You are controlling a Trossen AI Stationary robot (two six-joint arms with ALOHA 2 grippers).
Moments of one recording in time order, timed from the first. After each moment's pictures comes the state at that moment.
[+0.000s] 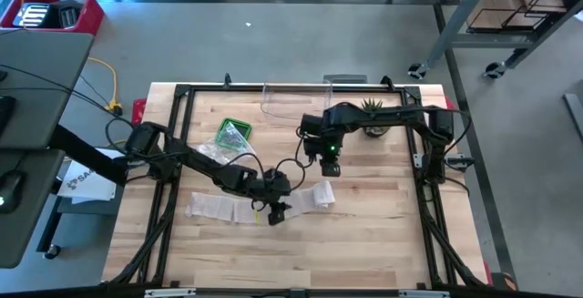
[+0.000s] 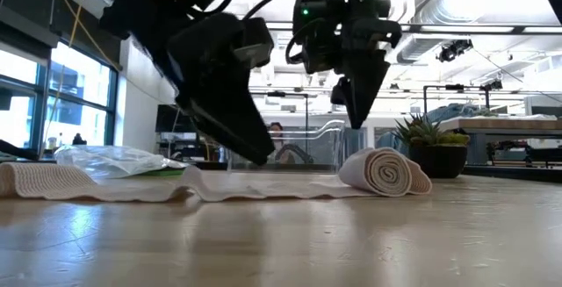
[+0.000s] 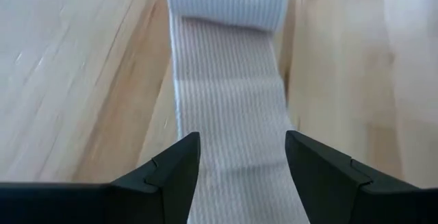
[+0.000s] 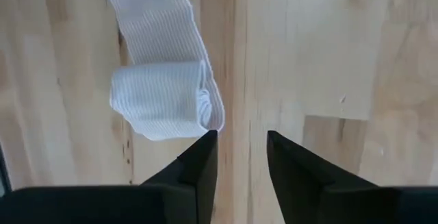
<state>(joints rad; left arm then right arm) -0.26 1.80 0.92 0.05 -0.14 -0.45 -0.19 1.90 1.46 -1.06 -0.35 -0.18</state>
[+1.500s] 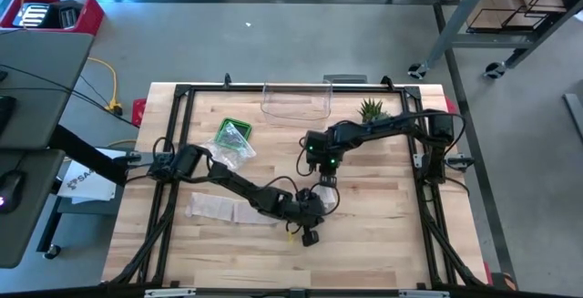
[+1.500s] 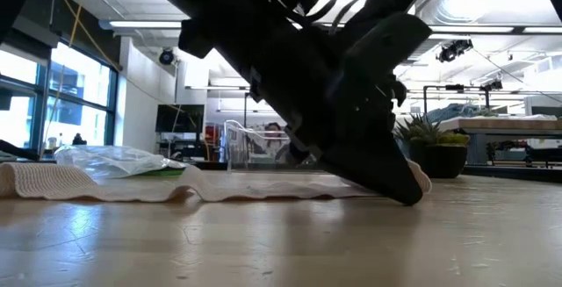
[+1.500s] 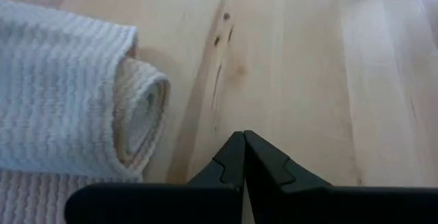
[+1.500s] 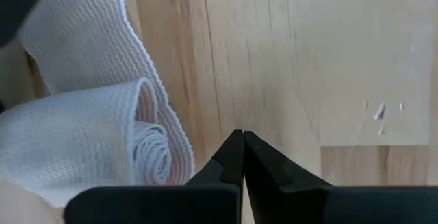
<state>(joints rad) -0.32 2.23 1.40 0.08 -0.19 -0.48 -0.13 1.90 1.16 -0.65 -0.26 0.00</state>
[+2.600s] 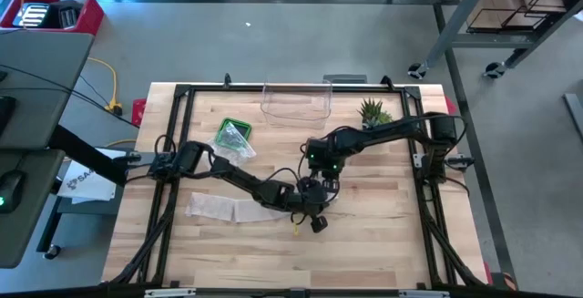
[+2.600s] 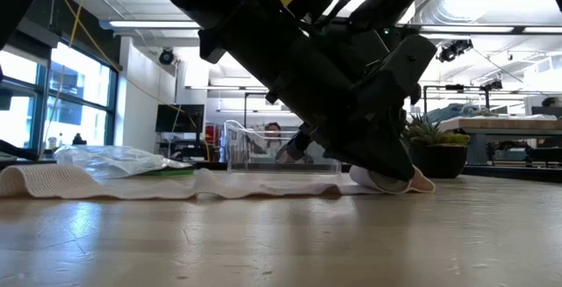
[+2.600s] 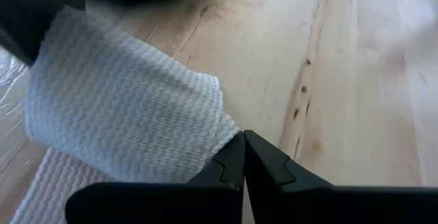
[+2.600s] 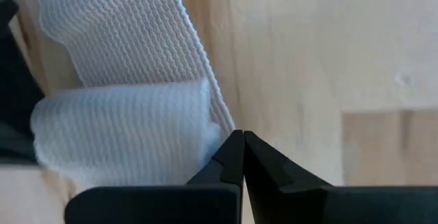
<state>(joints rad) -0.27 2.23 1.40 0.13 -0.32 -0.54 -0.09 1.87 1.16 -0.72 -0.21 0.05</state>
